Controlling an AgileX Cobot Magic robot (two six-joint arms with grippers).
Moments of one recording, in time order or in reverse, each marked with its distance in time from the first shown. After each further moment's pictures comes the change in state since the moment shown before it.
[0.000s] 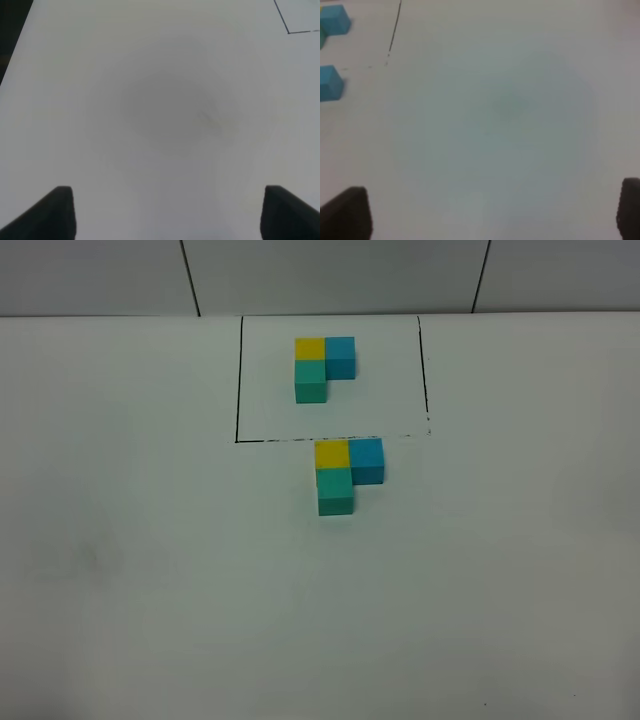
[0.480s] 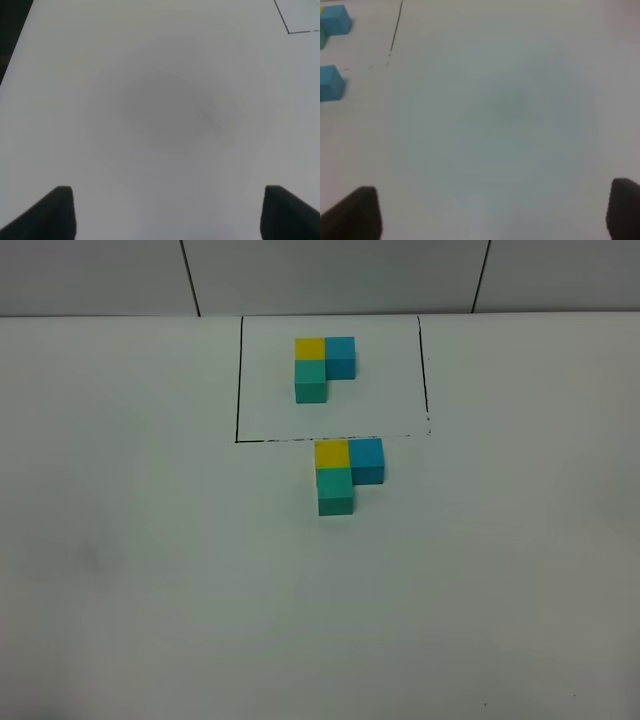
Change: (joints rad) left arm 0.000 0.000 0.000 0.000 0.000 0.000; right arm 0.000 0.000 0.000 0.003 0.000 0.000
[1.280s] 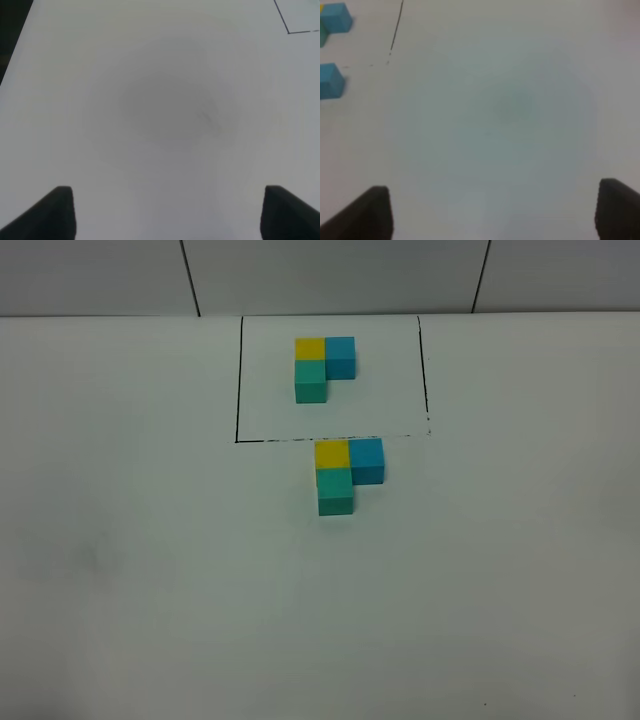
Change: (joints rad) left arm 0.000 0.000 0.000 0.000 0.000 0.000; right arm 0.000 0.000 0.000 0.001 0.000 -0.015
